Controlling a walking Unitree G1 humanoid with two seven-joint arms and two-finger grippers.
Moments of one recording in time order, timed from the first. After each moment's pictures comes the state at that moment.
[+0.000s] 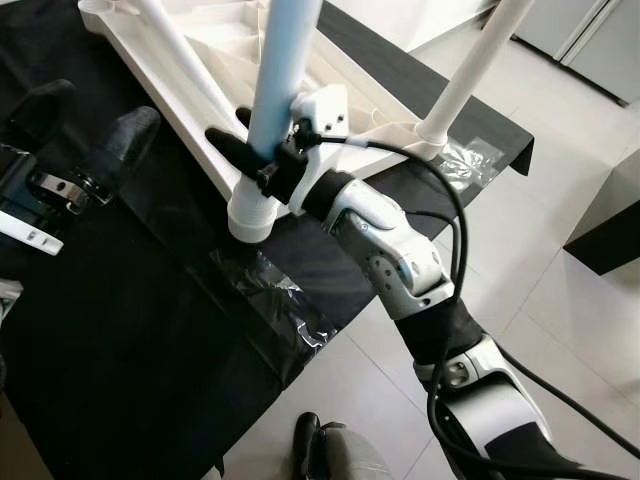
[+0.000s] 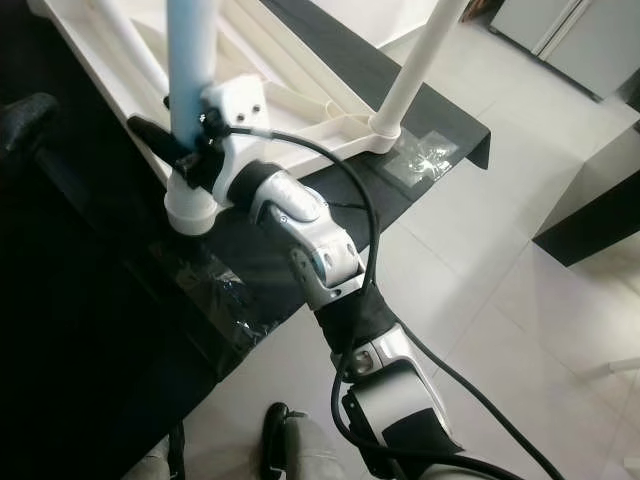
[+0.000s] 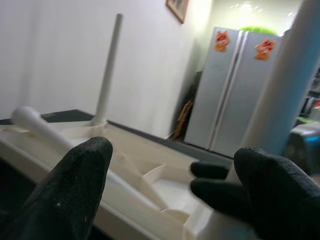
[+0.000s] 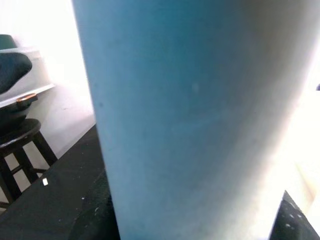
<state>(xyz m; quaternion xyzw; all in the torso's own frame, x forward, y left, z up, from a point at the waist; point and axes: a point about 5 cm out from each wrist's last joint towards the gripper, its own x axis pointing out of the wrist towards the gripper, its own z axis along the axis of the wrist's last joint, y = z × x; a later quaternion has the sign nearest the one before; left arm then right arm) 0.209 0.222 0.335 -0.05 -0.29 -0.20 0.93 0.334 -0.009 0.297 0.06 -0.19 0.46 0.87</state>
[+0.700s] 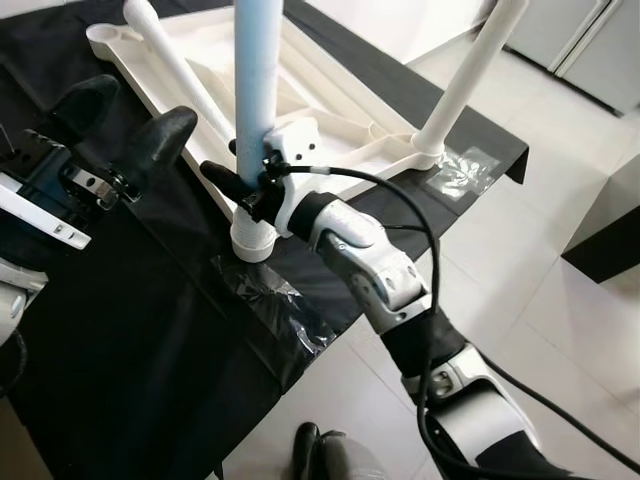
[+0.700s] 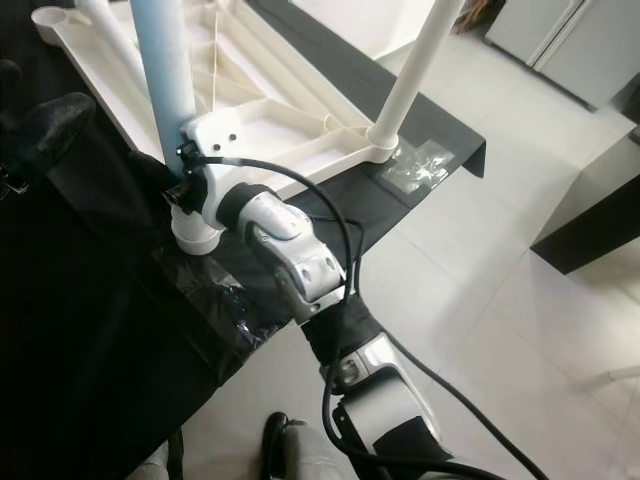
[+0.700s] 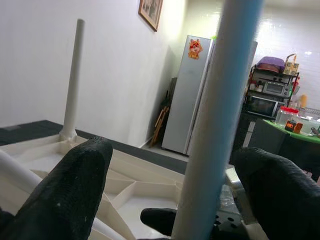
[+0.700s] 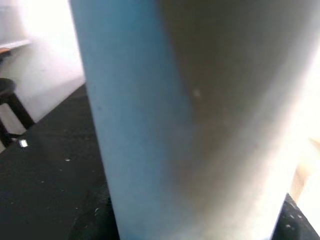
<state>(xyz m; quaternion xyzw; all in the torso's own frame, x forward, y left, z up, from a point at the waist) 0.212 0.207 0.337 -0.05 -0.27 -0.25 0.93 0.340 0.009 0.255 0.00 -0.10 0.39 0.92</state>
